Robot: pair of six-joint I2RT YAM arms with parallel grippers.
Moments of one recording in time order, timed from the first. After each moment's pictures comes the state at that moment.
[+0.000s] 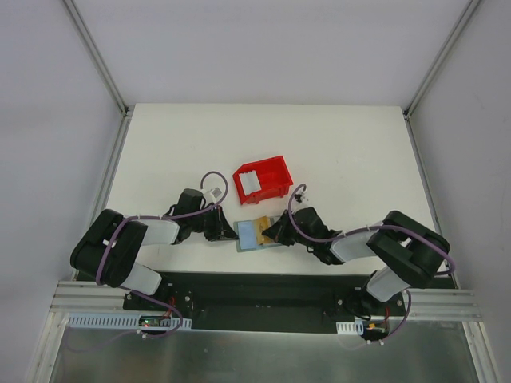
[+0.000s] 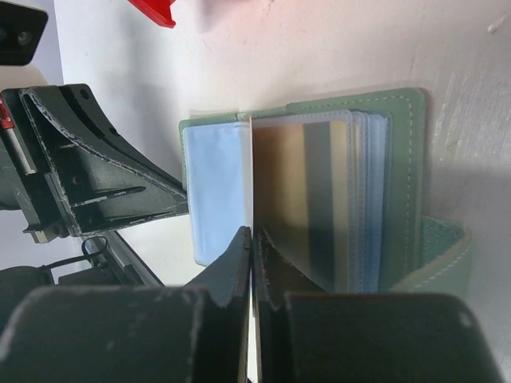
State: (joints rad) left arm -0.40 1.46 0.36 0.24 0.62 -0.71; right arm 0.89 1.56 0.38 0.65 -0.04 1.09
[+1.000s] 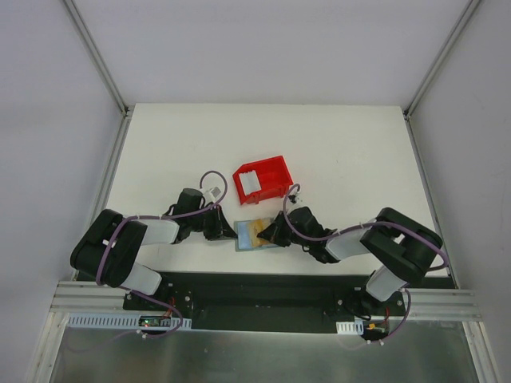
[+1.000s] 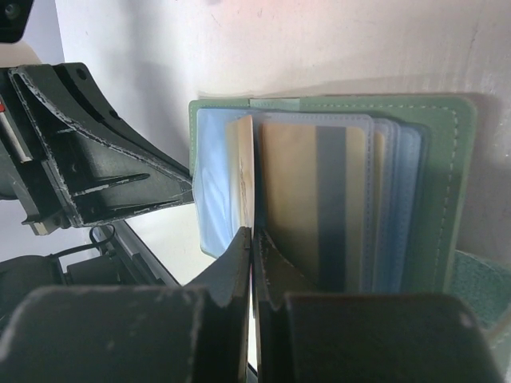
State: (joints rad) left arm -0.40 1.46 0.37 0.24 0.62 -0.71; right arm 0.91 1.61 0.41 0.66 -0.08 1.12
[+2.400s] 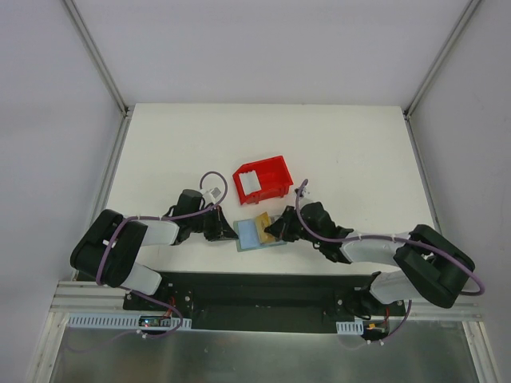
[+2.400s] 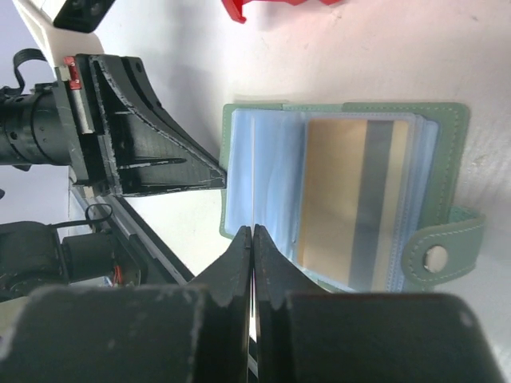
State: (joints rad) left arm -0.40 1.46 0.35 0.26 0.62 -0.71; right arm 0.86 1.38 0.39 0.49 -0.12 0.94
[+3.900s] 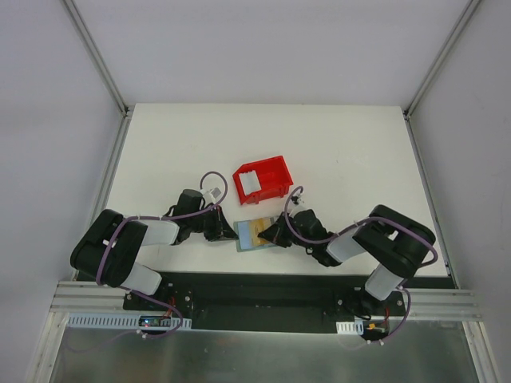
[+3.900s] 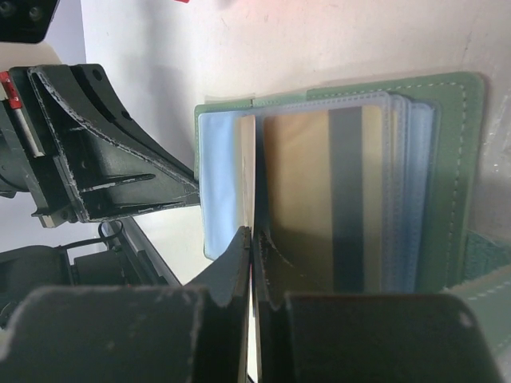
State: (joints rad) left arm -0.40 1.46 0.36 0.26 0.62 -0.71; right arm 0.89 1.66 0.35 0.83 -0.10 1.11
